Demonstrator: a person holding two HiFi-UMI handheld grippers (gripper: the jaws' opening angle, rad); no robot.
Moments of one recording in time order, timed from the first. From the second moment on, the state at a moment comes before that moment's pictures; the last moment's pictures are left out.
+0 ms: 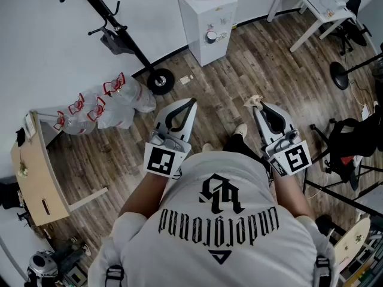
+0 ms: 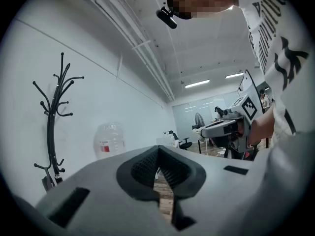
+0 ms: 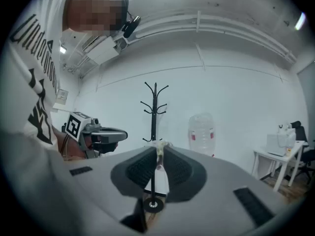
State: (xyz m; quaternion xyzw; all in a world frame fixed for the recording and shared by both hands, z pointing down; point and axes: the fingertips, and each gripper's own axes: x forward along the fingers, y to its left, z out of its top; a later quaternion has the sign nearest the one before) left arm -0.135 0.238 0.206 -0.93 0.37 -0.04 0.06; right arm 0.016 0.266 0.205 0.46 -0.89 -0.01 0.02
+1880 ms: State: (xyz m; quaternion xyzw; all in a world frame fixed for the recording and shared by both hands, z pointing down) left arm 0.034 -0.058 0.245 -0.87 0.49 -0.08 0.02; right arm 0.174 -0.059 0.258 0.33 -0.94 0.05 0.04
